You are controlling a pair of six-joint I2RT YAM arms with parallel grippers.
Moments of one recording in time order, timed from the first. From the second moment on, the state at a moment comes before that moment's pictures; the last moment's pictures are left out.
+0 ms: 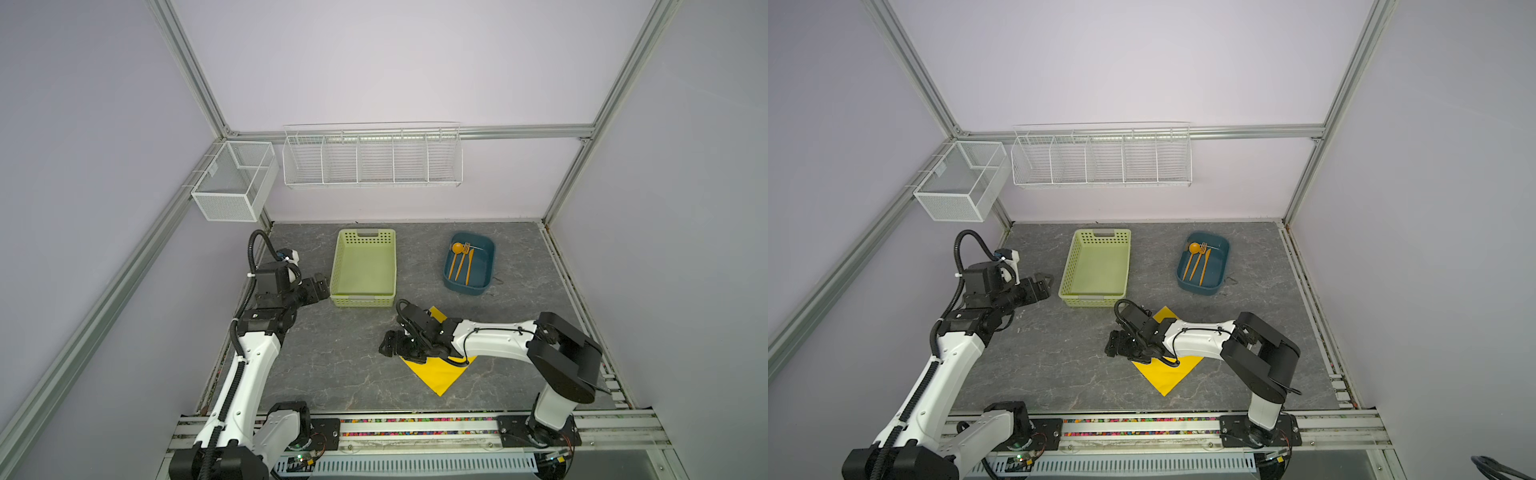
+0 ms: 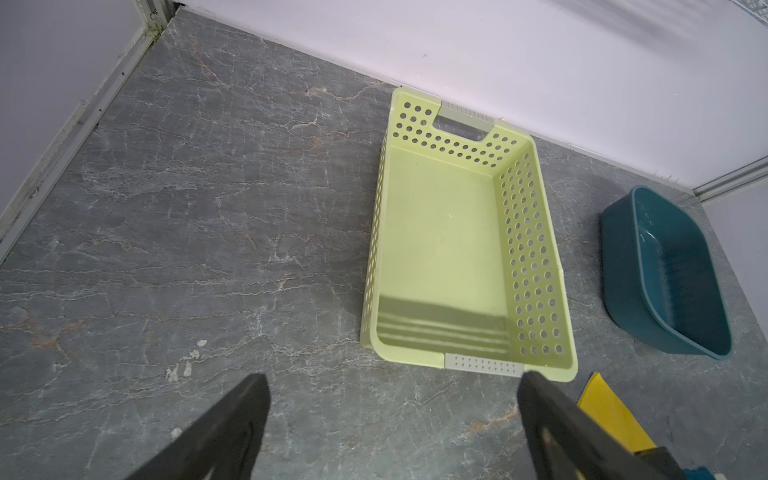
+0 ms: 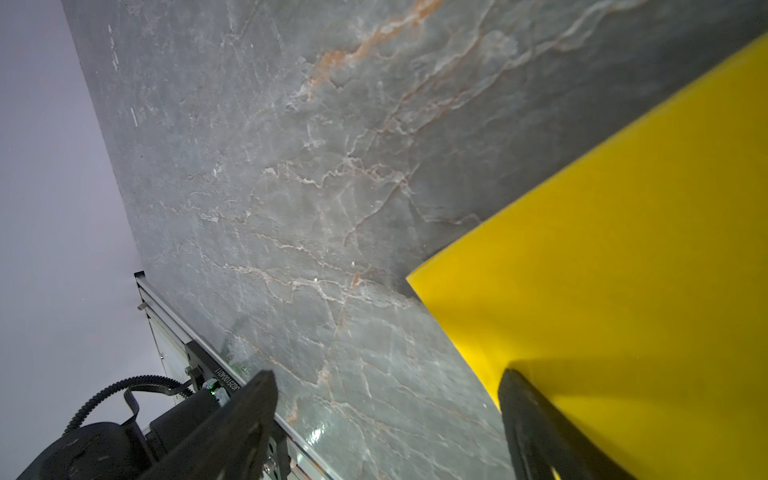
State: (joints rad) left arm -0.03 1.01 0.85 -0.45 0.19 -0.27; right arm 1.03 1.75 0.97 -0.18 -0.21 1.10
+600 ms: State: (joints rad) left arm -0.03 1.02 0.85 -0.45 0.20 -0.27; right arm 0.89 1.63 1.23 -0.55 -0.10 0.84
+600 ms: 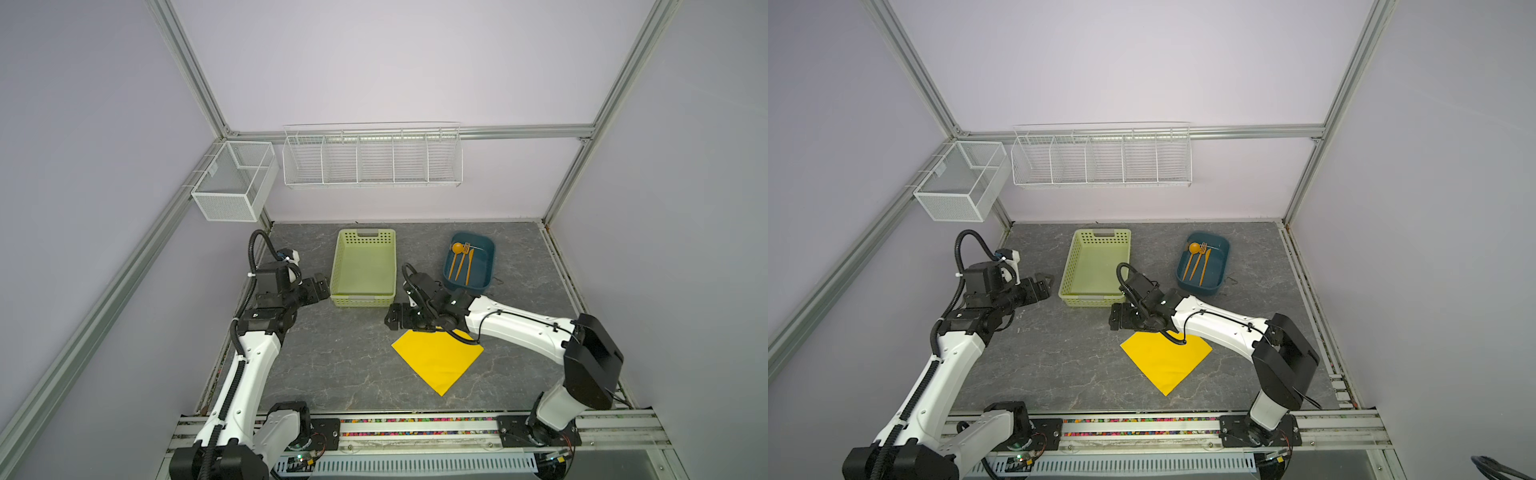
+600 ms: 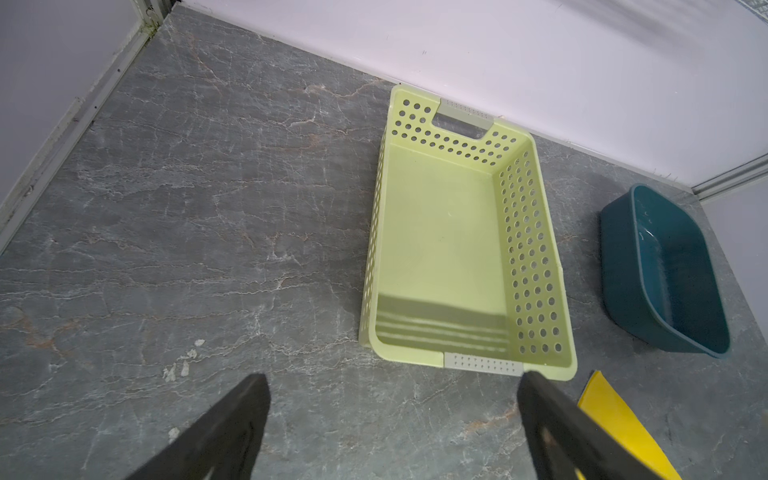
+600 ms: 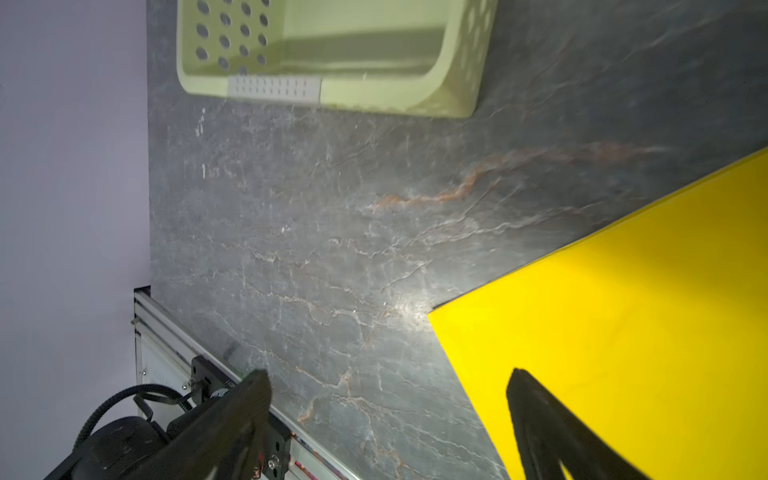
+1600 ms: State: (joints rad) left arm -0.03 1.05 0.85 -0.45 0.23 -0.27; right arm 0.32 1.94 1.62 -0.87 -0.04 0.47
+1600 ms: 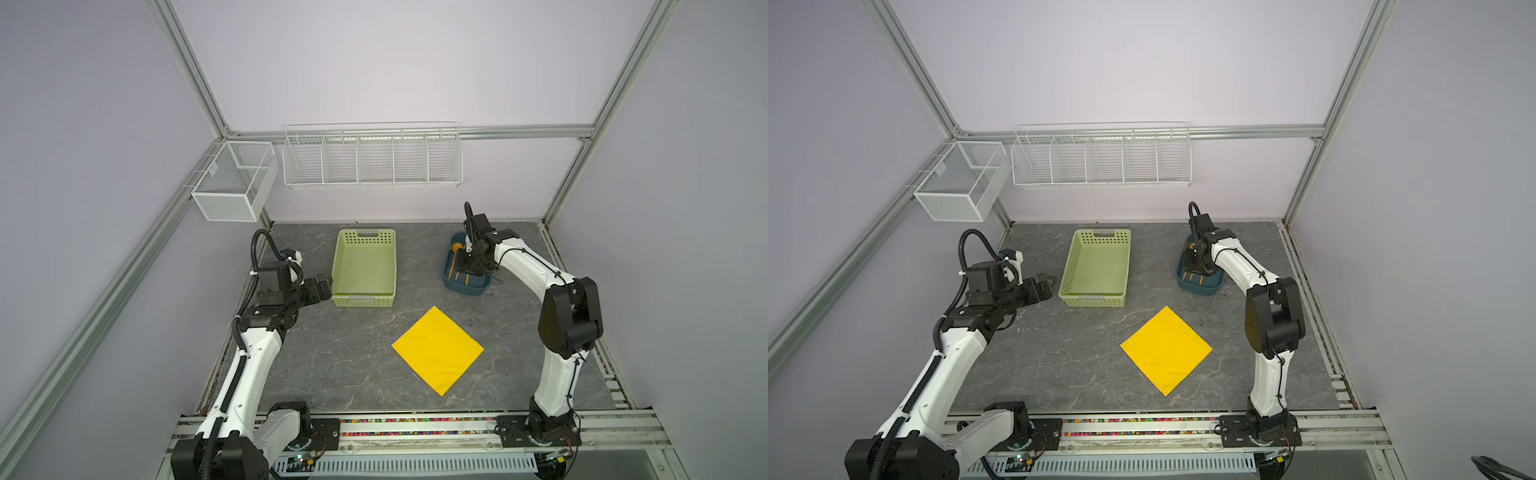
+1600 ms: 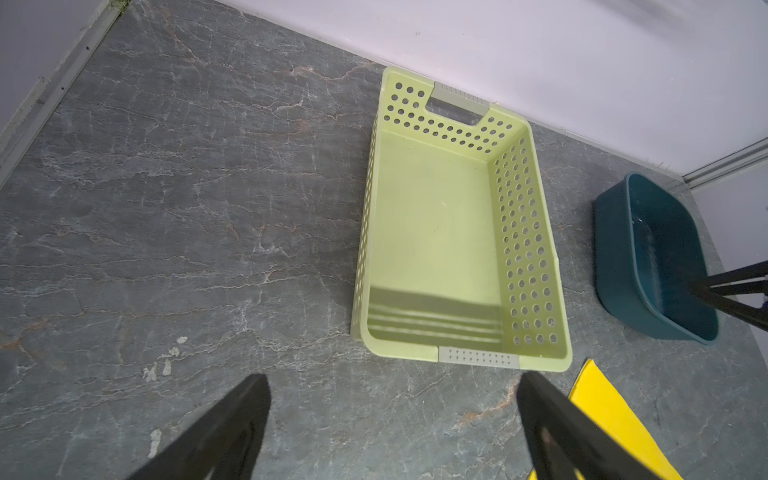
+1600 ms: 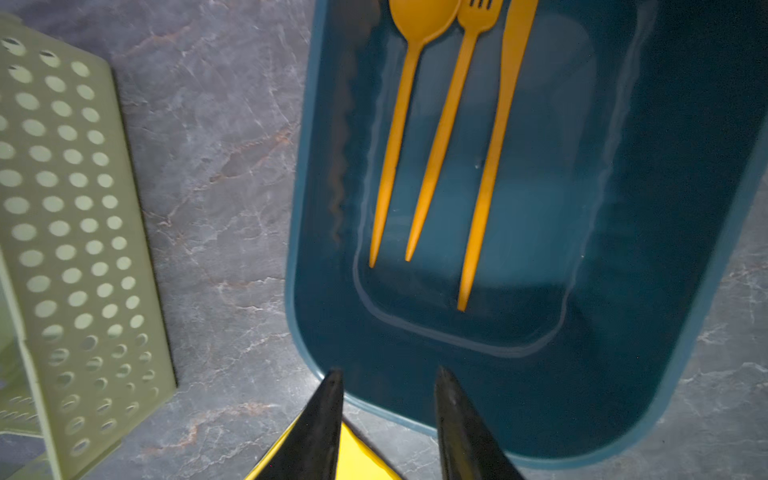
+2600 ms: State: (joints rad) left arm -0.03 1.06 0.85 -0.45 0.24 -0.28; right arm 0.15 1.89 1.49 -0.92 -0.03 0.35
